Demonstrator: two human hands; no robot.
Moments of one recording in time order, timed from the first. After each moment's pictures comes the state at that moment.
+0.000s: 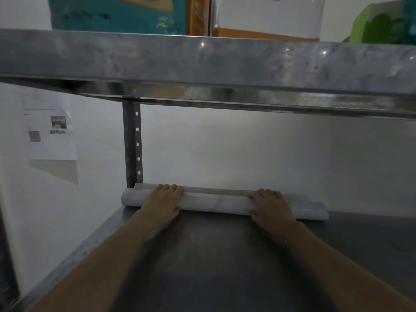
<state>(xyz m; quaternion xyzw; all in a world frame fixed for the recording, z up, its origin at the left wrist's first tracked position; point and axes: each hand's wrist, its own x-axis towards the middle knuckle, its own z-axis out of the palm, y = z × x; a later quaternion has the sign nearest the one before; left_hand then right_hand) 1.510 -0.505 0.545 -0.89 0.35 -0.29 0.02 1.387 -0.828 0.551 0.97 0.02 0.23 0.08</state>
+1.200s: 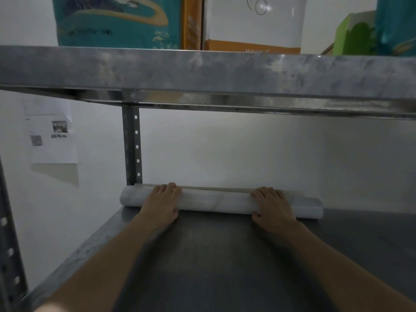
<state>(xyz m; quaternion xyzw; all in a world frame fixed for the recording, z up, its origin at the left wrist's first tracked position) 1.483 -0.507 0.549 -0.90 0.31 -0.29 0.01 1.367 -0.828 0.555 0.96 -0.01 0.25 0.09</state>
